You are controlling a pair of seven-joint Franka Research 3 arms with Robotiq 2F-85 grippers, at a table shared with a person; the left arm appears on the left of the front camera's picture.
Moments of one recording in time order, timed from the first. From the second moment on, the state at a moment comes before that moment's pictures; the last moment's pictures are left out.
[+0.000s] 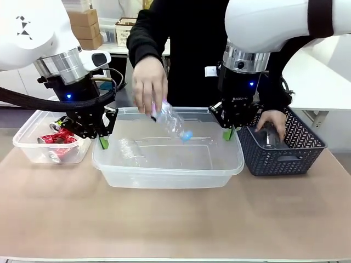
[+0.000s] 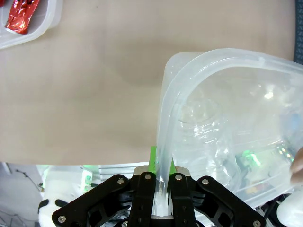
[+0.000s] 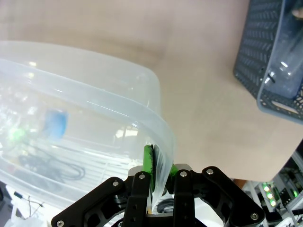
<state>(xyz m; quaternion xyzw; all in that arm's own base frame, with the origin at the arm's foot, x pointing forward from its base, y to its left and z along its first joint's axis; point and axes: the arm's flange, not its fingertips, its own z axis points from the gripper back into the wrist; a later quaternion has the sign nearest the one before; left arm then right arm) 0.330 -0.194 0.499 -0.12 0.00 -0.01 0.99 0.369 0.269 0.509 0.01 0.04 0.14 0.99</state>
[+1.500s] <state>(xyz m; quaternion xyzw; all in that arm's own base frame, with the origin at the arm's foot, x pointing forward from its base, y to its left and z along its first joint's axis) 0.330 -0.194 0.499 -0.12 0.00 -0.01 0.99 0.369 0.269 0.509 0.01 0.04 0.14 0.99</state>
